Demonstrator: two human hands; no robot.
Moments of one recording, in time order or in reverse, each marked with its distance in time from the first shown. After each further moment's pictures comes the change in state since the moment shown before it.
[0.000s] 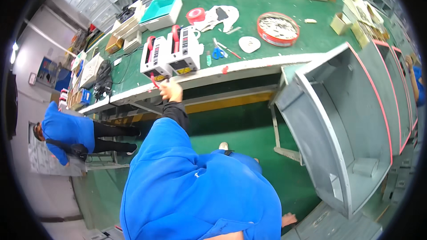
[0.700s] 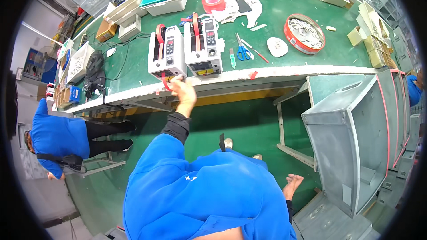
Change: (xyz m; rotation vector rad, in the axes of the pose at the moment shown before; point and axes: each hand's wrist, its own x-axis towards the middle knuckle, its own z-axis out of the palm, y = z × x) left_hand 0.062 -0.036 0.018 -0.431 -0.257 0.385; right_hand -0.158 -0.278 0.172 0.173 -0.482 -0.165
